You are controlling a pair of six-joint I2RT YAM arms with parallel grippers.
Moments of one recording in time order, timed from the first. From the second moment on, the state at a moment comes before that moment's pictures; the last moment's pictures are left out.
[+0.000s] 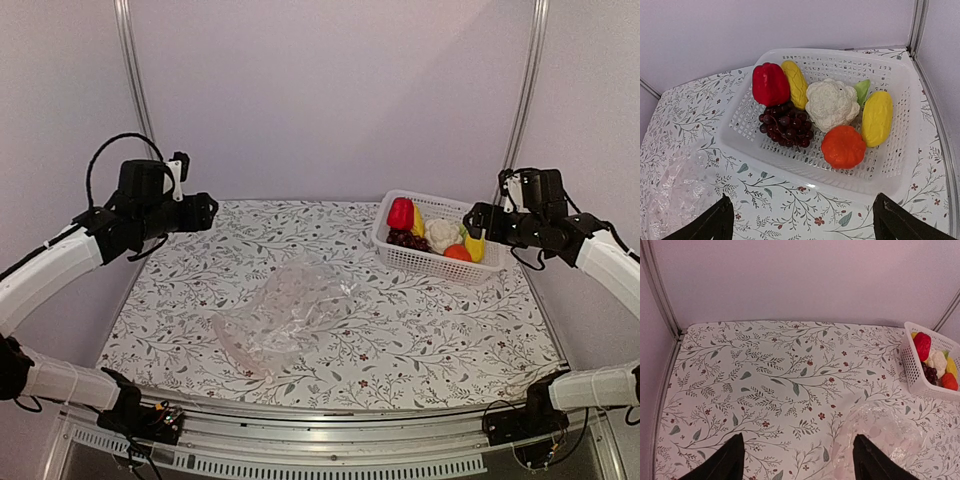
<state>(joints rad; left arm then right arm) -0.42 1.18 1.05 -0.33 -0.20 -0.25 0.27 1.12 1.01 -0.47 0.05 0.33</state>
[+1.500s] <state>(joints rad) -0.65 1.35 1.00 -0.20 0.31 -0.42 0.25 1.60 1.30 -0.75 -0.03 0.11</state>
